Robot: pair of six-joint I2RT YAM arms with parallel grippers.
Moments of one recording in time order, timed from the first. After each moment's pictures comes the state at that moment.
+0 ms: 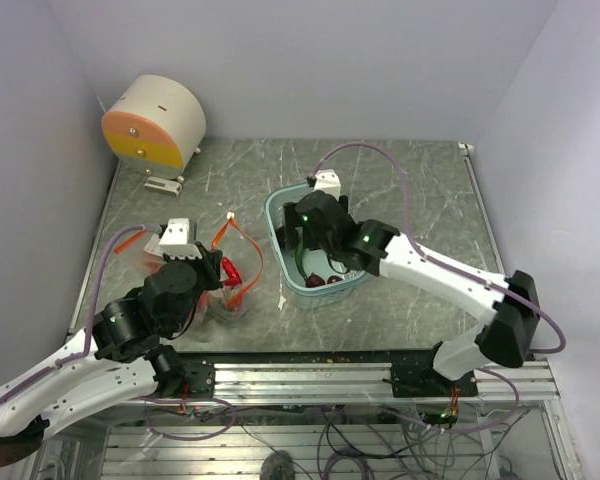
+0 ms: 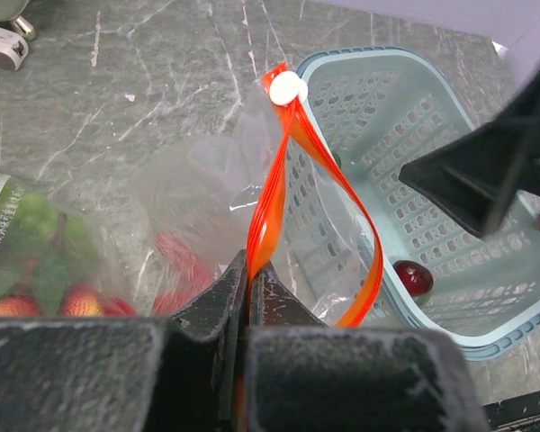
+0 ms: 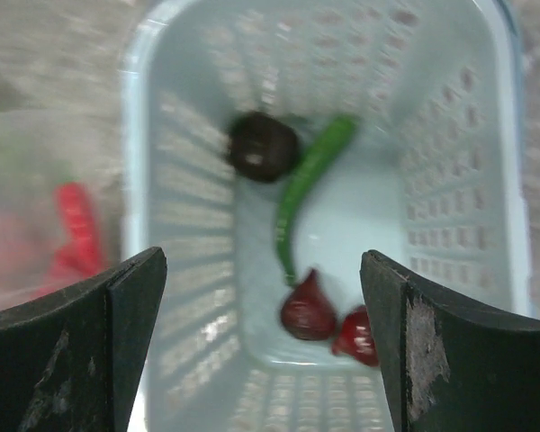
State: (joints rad) left arm -0.99 0.56 0.76 -0.52 -0.74 -0.56; right arm 1.01 1.47 1.32 -0.47 0.52 0.53
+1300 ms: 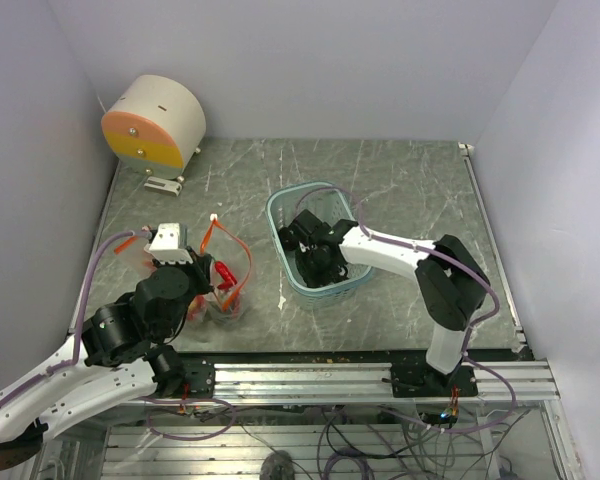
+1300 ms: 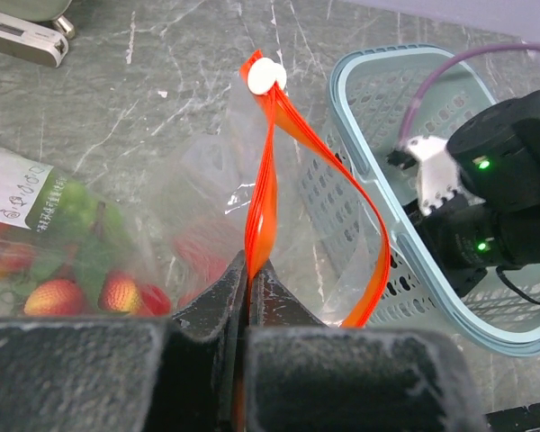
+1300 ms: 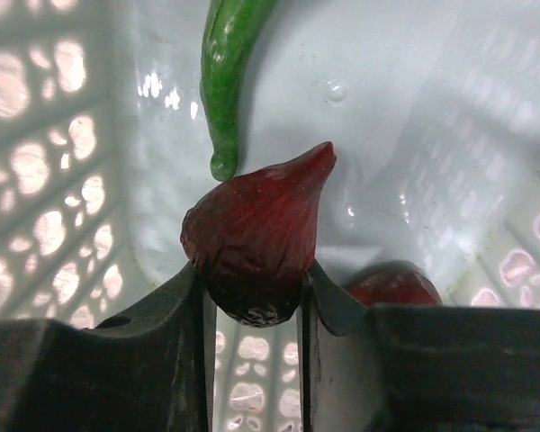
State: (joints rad) left arm -0.99 0.50 0.76 -0.61 -0.78 -0.56; right arm 0.84 1.84 1.24 -0.69 0.04 0.34
